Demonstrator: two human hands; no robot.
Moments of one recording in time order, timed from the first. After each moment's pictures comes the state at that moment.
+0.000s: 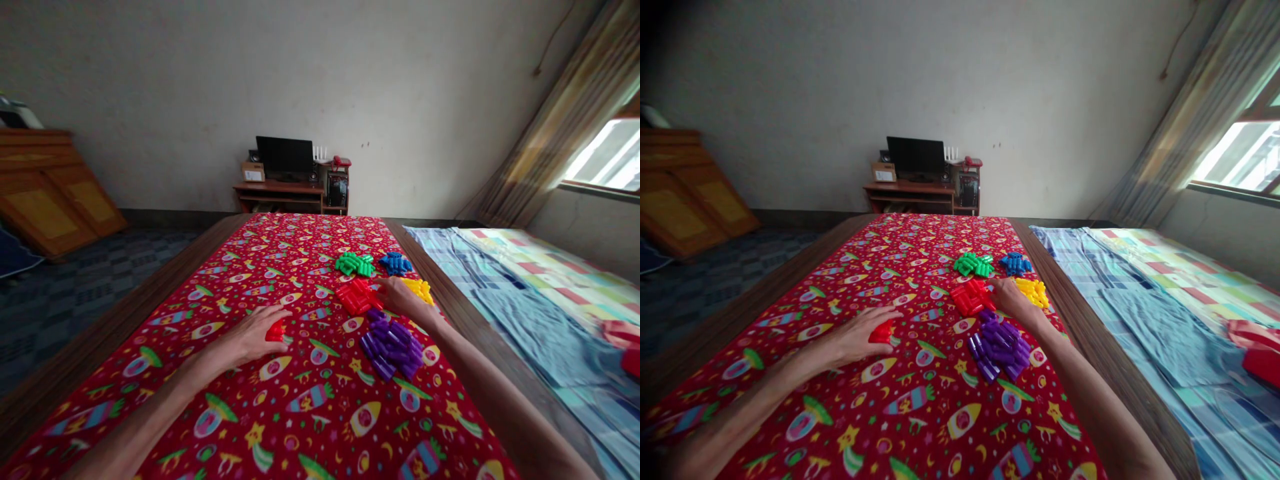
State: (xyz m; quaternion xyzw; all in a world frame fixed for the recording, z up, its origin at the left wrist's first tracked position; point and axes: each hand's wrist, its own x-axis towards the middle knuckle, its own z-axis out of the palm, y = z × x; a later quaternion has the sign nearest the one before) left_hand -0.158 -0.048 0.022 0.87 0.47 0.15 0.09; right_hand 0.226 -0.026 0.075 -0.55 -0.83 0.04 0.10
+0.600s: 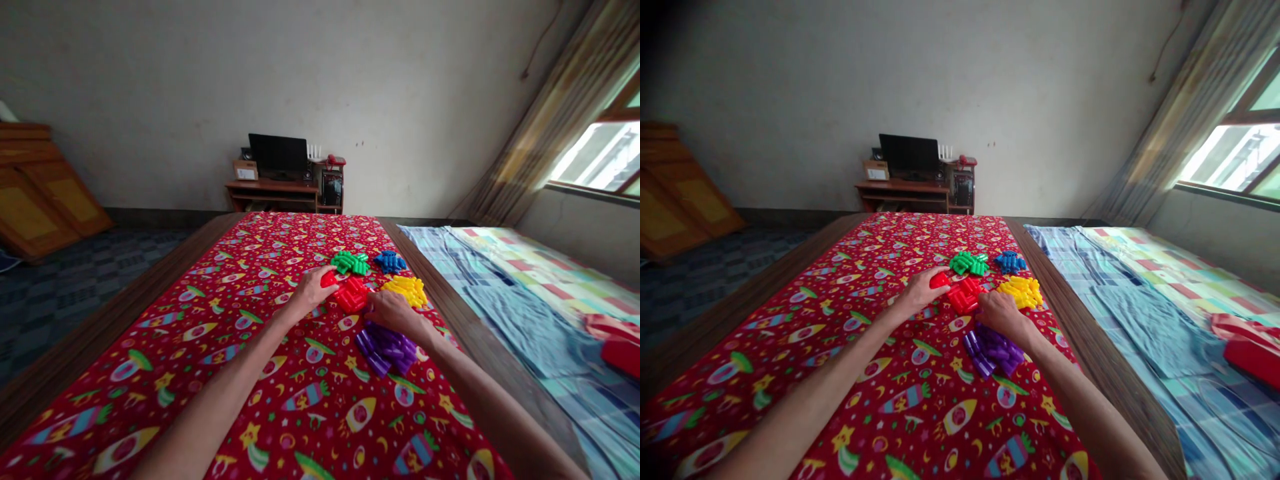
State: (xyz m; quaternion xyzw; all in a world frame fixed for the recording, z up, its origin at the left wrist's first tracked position) left_hand -0.021 0.010 0.059 0.80 0.45 0.35 0.18; right_hand 0.198 -0.069 0.088 -0.60 -0.80 -0.01 -0.02
